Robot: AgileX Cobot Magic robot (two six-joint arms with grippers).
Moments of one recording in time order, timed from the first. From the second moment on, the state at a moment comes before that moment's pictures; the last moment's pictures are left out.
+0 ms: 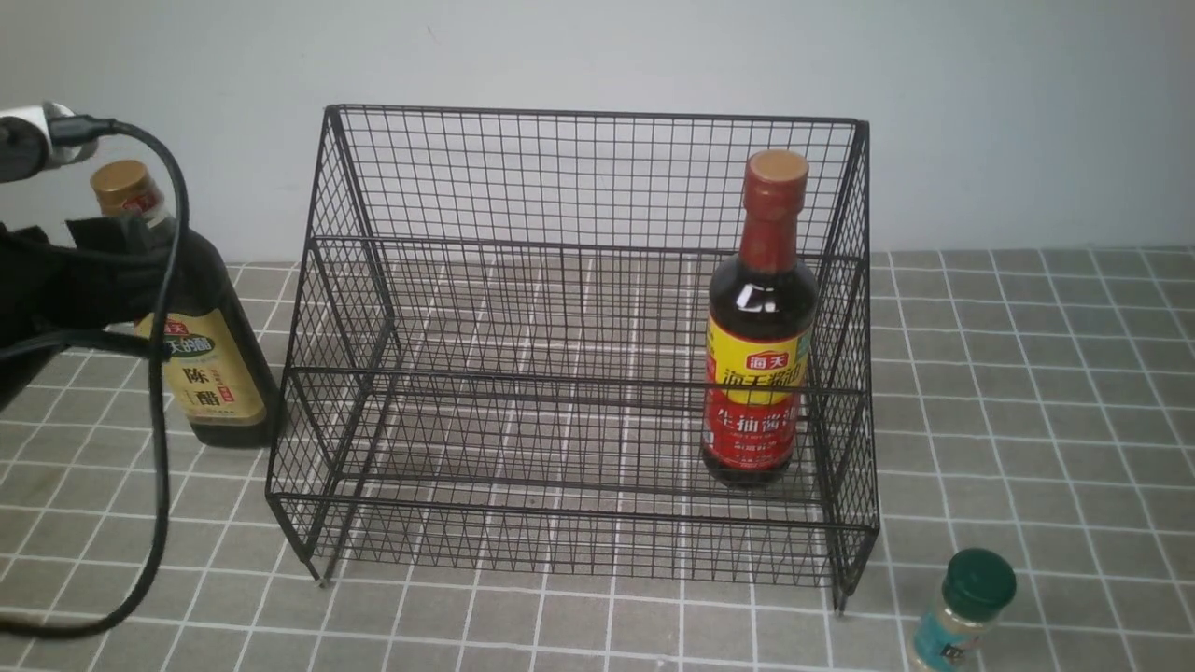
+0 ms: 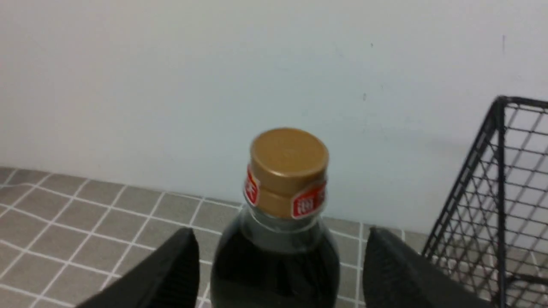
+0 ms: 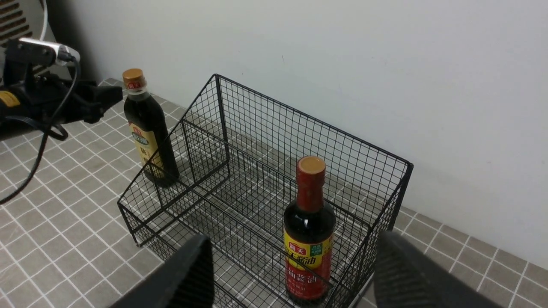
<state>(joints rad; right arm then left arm) 0.50 0.77 -1.48 0.12 1.23 -0.06 0.00 1.27 -0.63 -0.36 -0.37 0.20</state>
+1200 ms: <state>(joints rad) 0.50 0.77 -1.48 0.22 1.19 -0.04 0.00 1.32 -0.93 -0.36 -0.10 0.31</state>
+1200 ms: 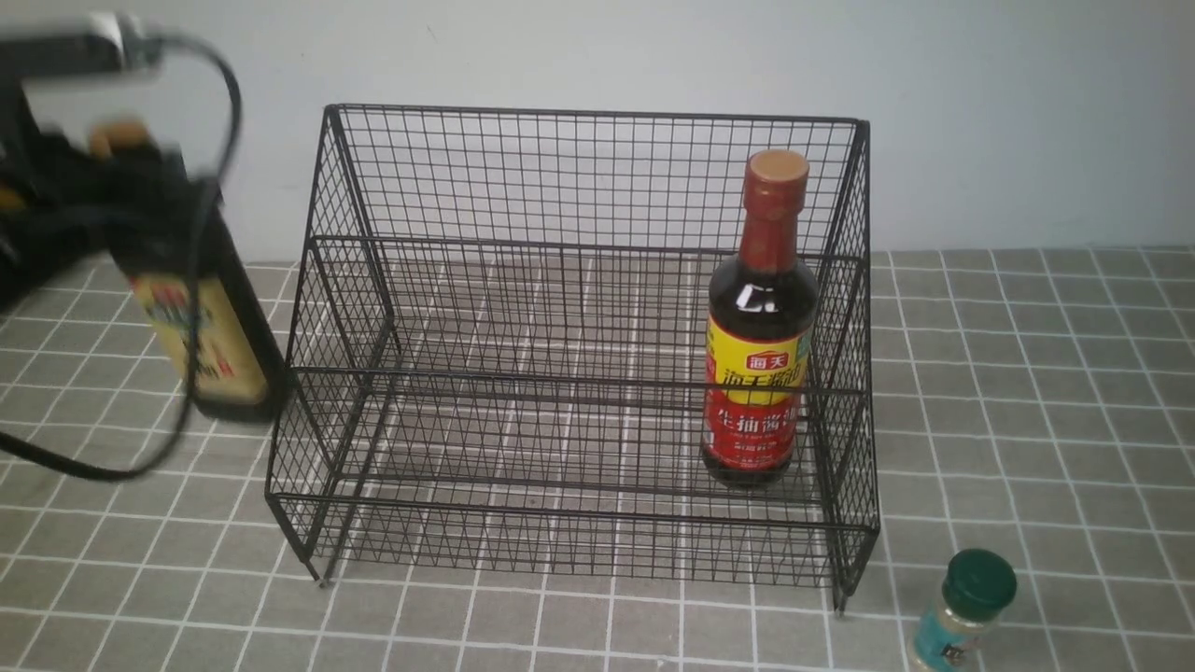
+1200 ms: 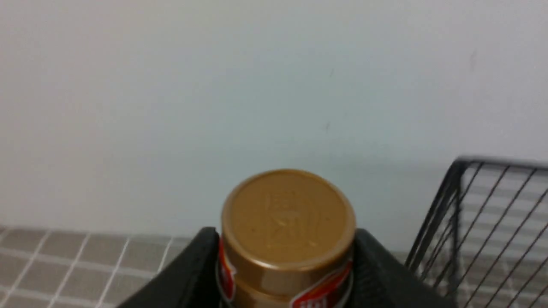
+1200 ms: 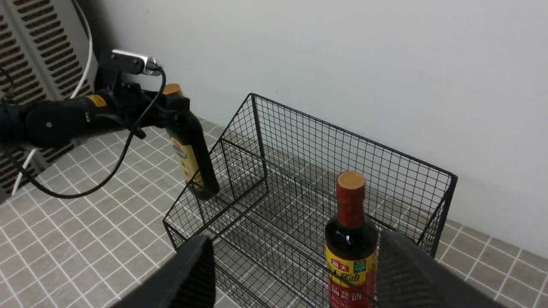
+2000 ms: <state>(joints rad) 0.50 0.77 -1.48 0.22 1.19 -0.04 -0.24 1.35 -1.38 -0.36 0.02 0.21</state>
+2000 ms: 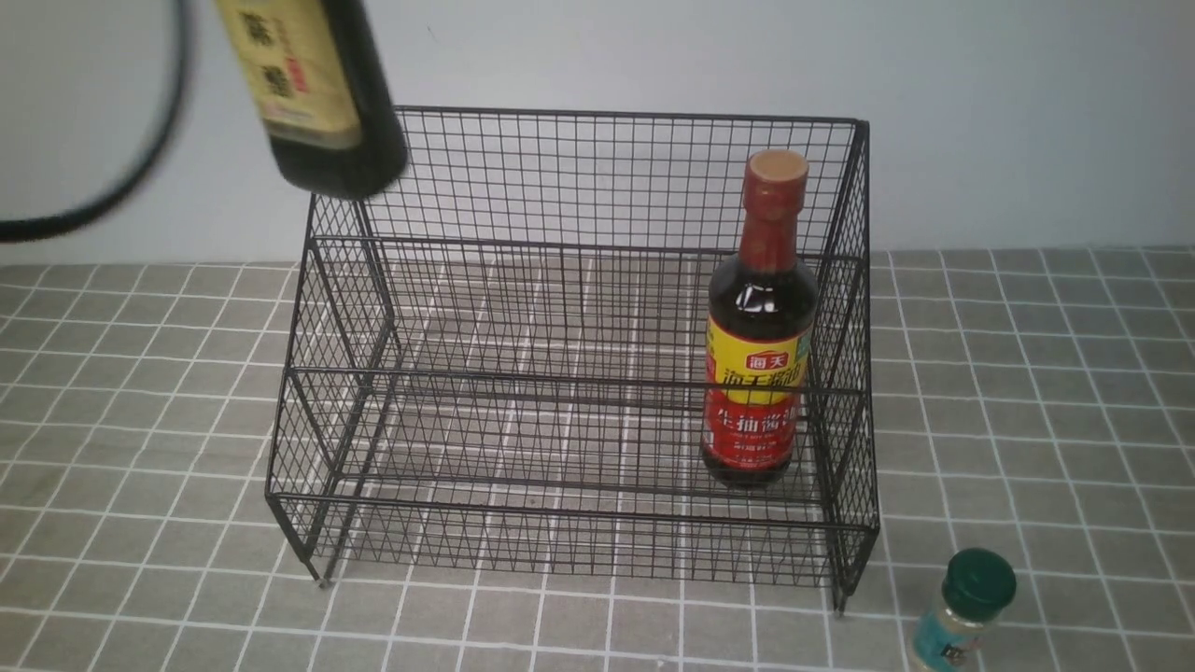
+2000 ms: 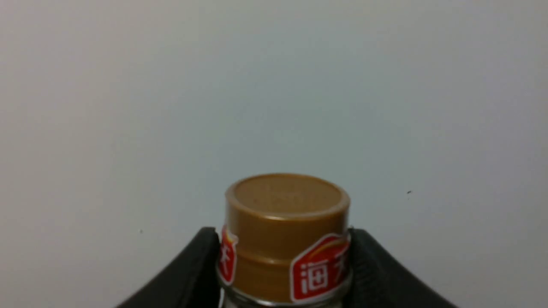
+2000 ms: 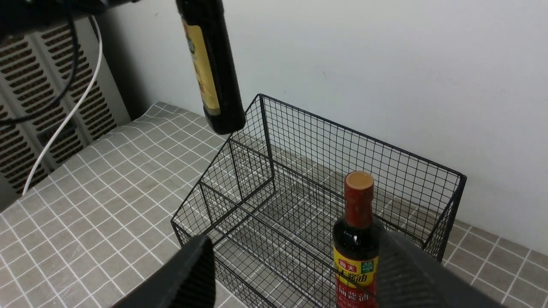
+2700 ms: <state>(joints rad) 0.50 0.77 -1.48 0.22 1.20 -0.04 -0.24 1.62 -1.38 -0.37 0.21 0.21</state>
